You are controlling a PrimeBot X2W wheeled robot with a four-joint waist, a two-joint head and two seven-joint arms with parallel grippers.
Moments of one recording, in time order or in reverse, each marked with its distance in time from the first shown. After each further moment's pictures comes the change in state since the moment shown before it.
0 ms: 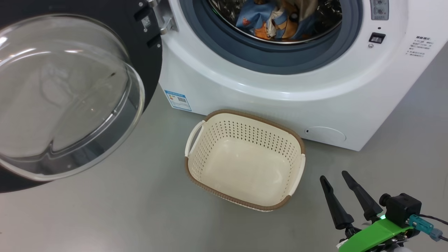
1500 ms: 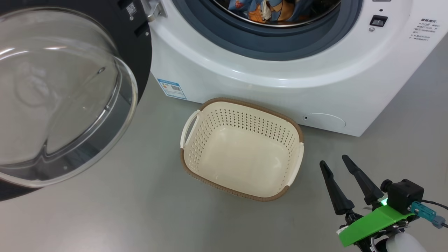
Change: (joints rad) left arm -0.099 0.137 -0.194 0.137 -0.330 0.000 0.589; right arm -0.060 -0.015 0.007 -0.014 -0.007 0.000 0.000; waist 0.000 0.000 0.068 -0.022
